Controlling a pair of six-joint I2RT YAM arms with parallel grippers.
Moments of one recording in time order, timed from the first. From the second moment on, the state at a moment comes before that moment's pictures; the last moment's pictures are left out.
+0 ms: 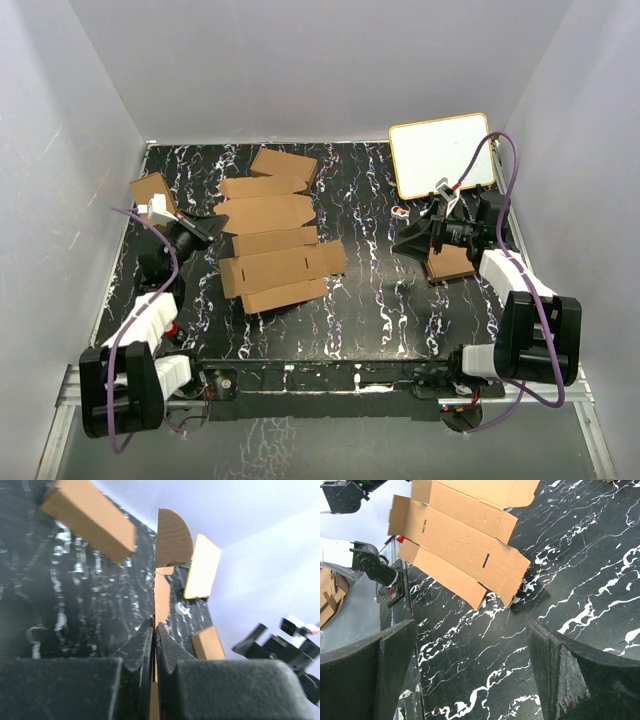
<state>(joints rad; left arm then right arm) 0.15 1.11 0.39 0.61 0.56 -0.88 -0.17 1.33 0.69 0.14 -1.38 0.05</state>
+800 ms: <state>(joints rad) -0.17 0.86 0.32 0.69 0.38 -0.95 -0.04 1.43 0.66 0.10 -1.19 -0.03</state>
